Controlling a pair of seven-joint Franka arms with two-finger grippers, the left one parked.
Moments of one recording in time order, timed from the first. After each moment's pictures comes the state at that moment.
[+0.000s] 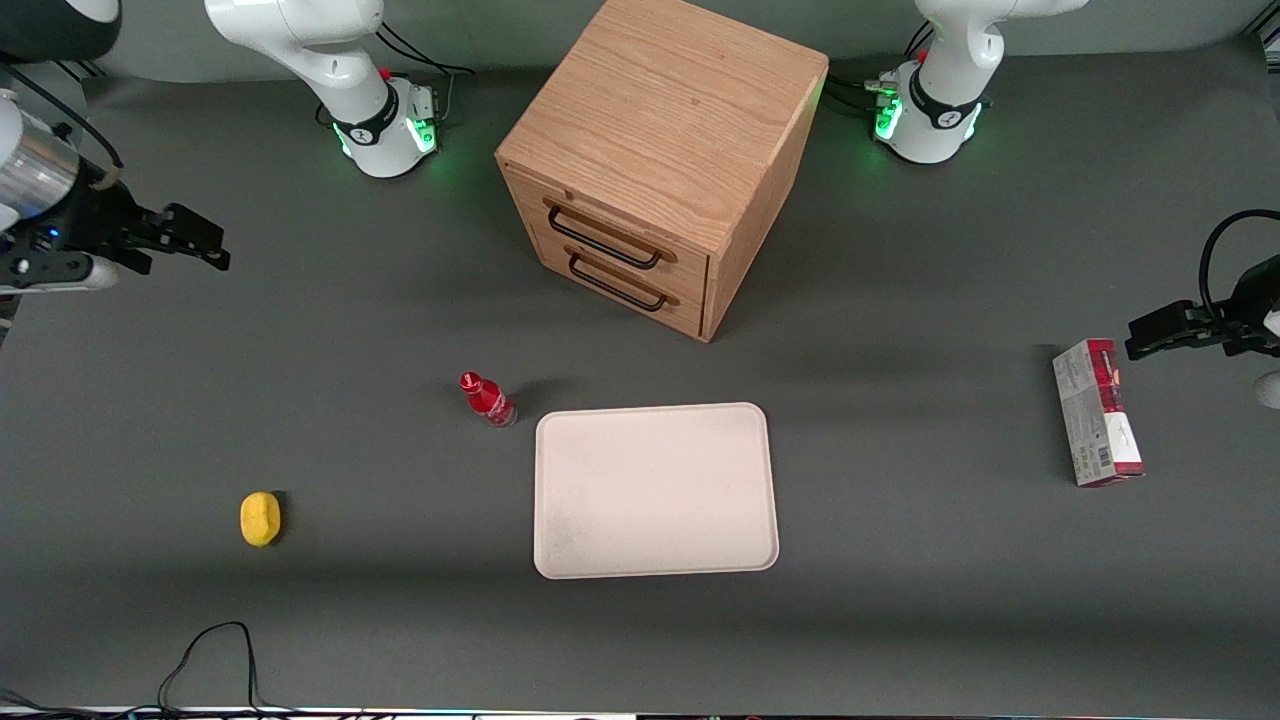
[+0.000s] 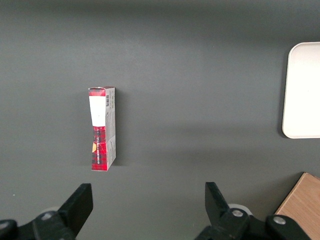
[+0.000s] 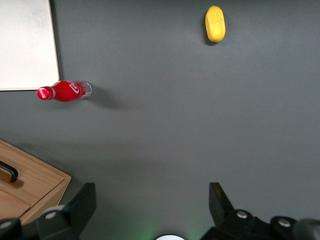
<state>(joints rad) 0.04 -0.15 -0.02 -1.79 0.01 1.59 0.03</state>
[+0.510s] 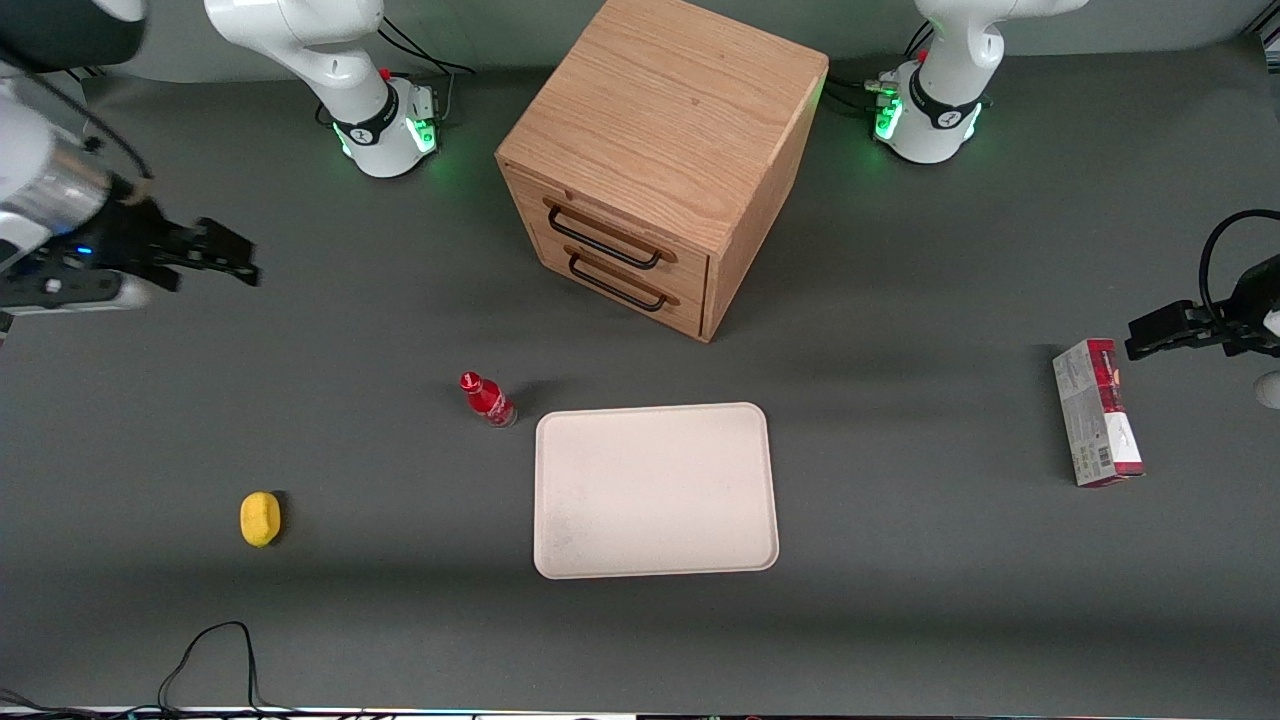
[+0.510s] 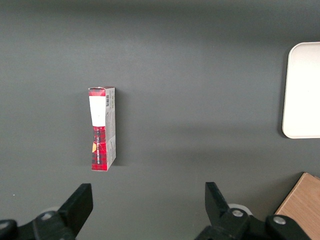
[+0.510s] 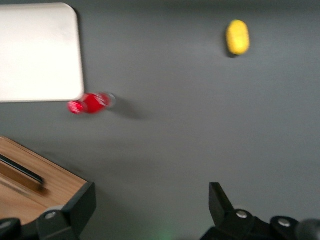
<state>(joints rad) 0.06 -0.03 0.11 -1.65 0.05 1.59 0.19</state>
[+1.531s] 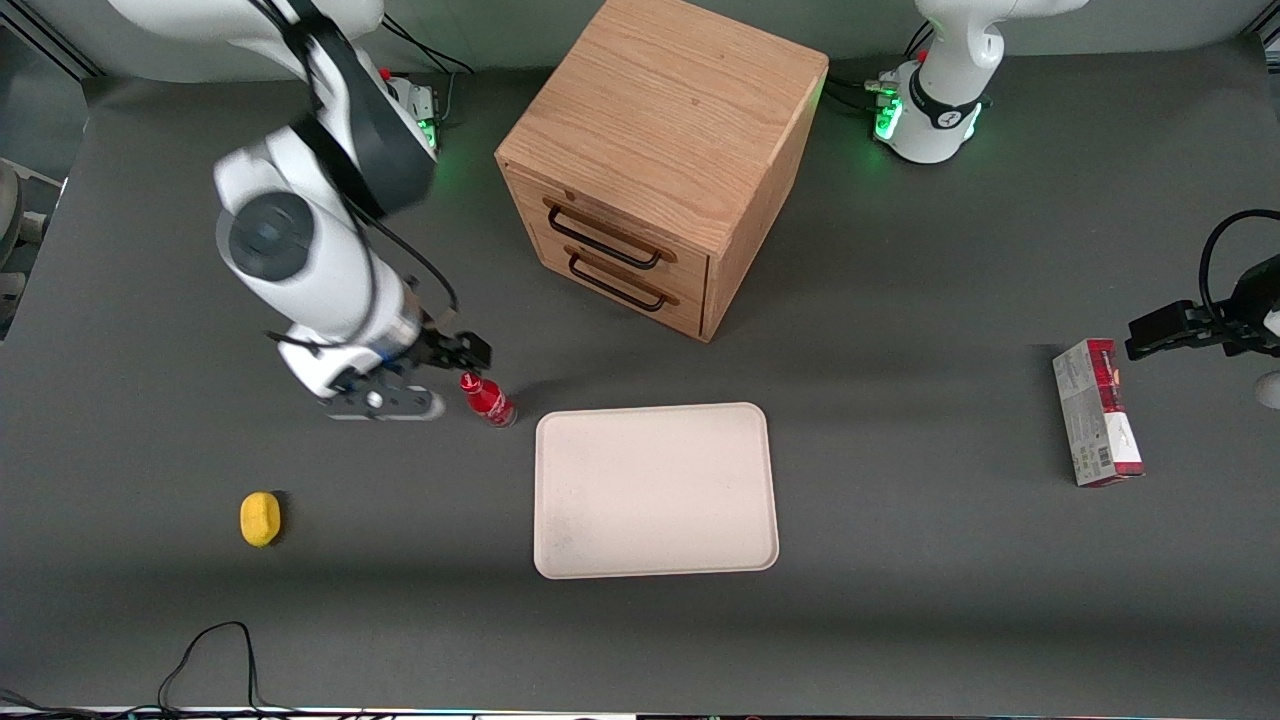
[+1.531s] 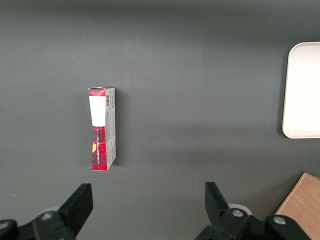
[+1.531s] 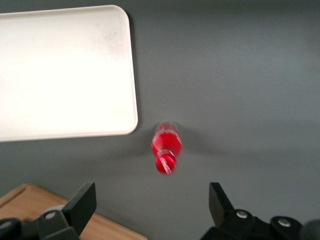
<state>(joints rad) 0.09 0.37 0.40 -1.61 -0.13 1.91 0.56</state>
